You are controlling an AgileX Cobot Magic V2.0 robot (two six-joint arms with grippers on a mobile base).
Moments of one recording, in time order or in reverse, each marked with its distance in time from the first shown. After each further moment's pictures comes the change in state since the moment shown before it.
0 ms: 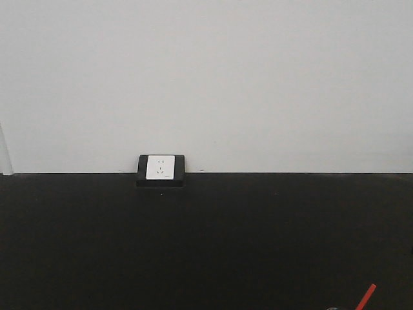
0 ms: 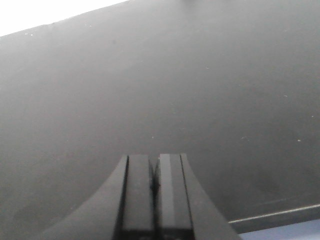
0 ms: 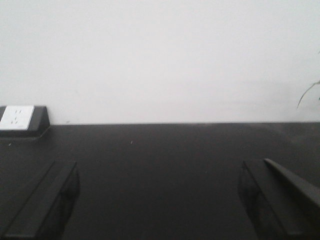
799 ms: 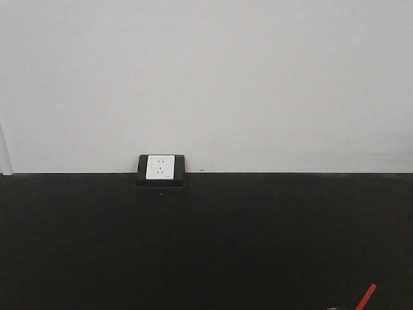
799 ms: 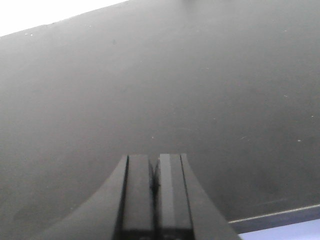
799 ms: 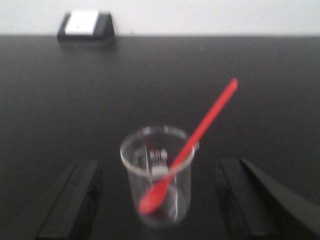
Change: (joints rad) left arm 0.000 0.000 0.000 0.000 0.000 0.000; right arm 0.000 0.698 0.366 -0.337 -0.844 0.205
